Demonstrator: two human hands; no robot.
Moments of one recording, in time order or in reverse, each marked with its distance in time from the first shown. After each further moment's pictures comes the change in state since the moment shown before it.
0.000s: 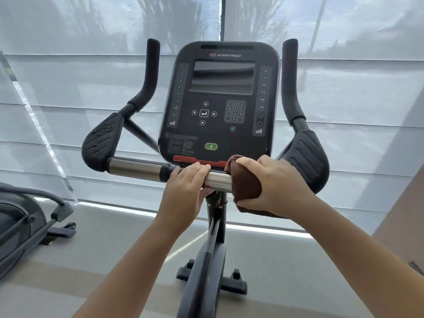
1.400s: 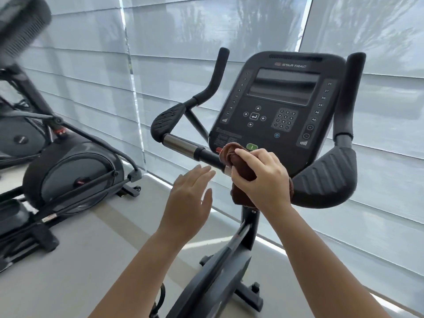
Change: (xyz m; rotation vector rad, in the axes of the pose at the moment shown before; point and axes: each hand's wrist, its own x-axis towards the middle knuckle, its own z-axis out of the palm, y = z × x) left_hand -0.049 0.100 -0.052 0.079 0.133 -0.452; right_hand -0.004 -0.026 0.003 0.590 0.521 -0.231
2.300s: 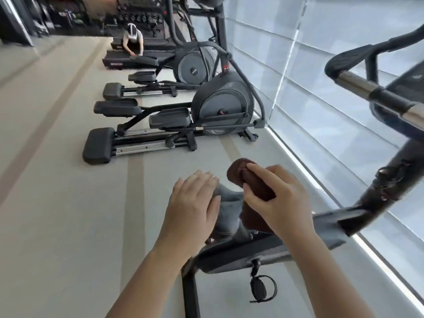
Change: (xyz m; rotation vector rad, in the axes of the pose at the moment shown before) left_hand -0.313 0.069 -0.182 0.485 0.072 -0.569; right_hand -0.197 -0.229 -0.060 0.656 -0.409 -0.226
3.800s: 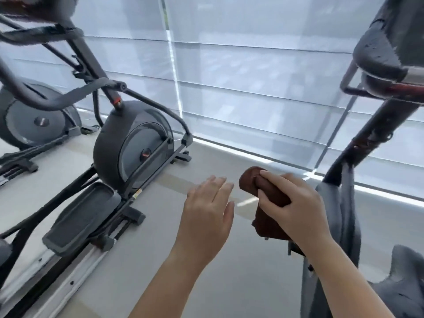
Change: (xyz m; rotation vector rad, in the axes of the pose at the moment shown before) left_hand 0.464 -0.410 0.114 -0.381 -0.264 0.715; right_hand 0.352 0.032 0.386 -0.439 0.373 0.695
